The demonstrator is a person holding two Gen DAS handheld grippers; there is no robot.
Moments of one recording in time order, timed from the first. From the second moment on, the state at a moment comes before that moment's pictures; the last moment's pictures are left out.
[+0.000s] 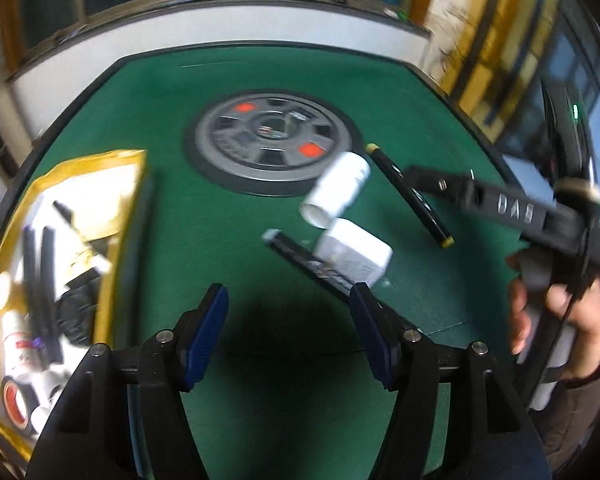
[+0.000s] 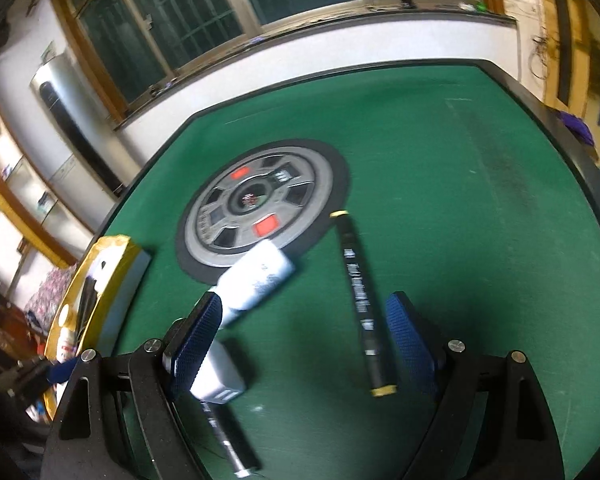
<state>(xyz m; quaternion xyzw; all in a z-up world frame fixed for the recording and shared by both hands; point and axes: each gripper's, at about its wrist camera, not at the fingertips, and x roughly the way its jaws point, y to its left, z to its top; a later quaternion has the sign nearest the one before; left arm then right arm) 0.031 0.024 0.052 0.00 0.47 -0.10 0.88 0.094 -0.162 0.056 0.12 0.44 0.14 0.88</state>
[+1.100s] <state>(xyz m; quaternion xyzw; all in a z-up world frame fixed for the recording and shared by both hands) 0.084 -0.046 0.010 0.08 0.47 -0.16 0.87 0.112 -0.191 0.029 0.13 0.48 0.09 0.86</state>
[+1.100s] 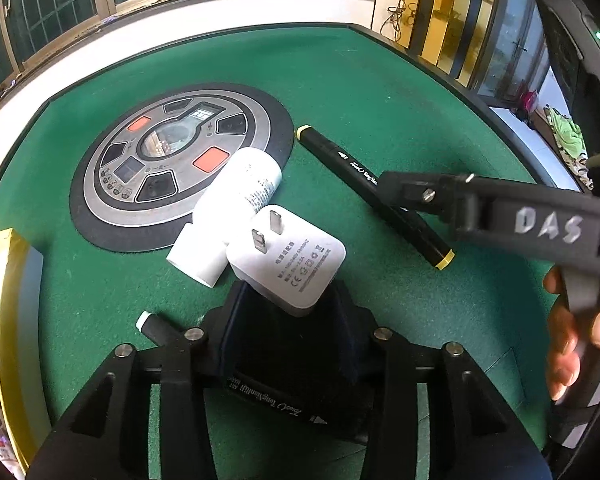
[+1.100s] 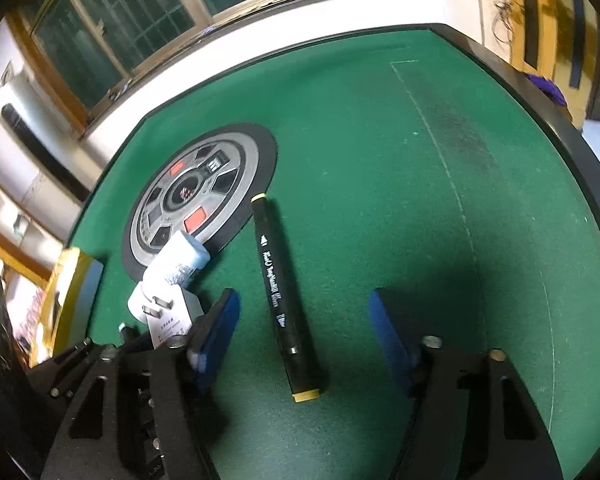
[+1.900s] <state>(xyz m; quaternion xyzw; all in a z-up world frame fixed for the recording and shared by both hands) 0.096 -0.059 0.016 0.06 0.47 -0.12 0.87 0.110 -0.198 0.024 0.05 0.48 0.01 0.87</state>
